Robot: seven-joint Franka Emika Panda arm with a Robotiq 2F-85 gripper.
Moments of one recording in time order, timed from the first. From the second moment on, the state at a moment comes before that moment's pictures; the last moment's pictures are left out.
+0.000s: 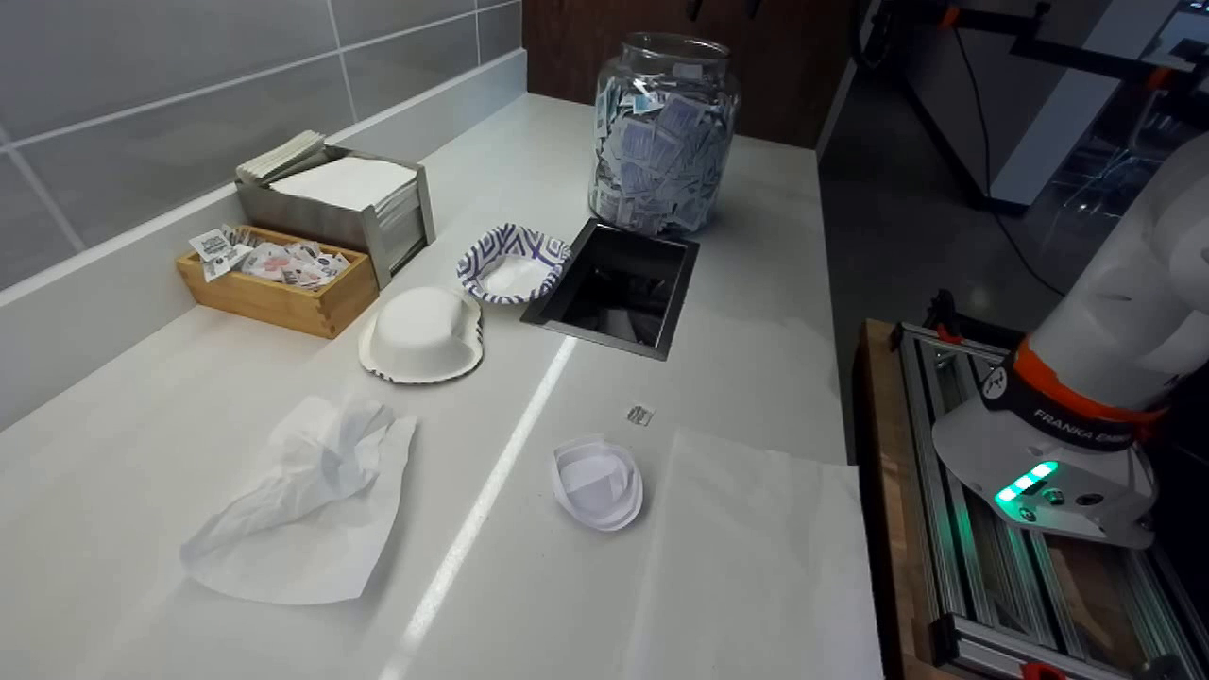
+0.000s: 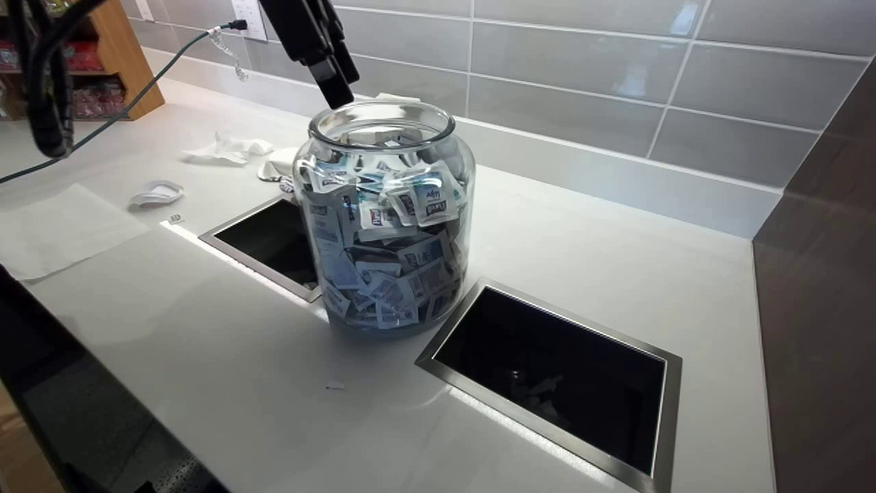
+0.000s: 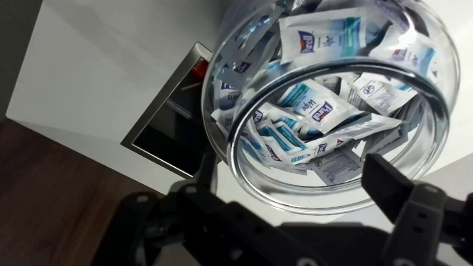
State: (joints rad) arm -0.35 -0.25 -0.13 -2.21 -0.27 2.29 0.46
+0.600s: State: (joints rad) arm -0.31 -0.11 -0.15 -2.11 -0.18 2.29 0.36
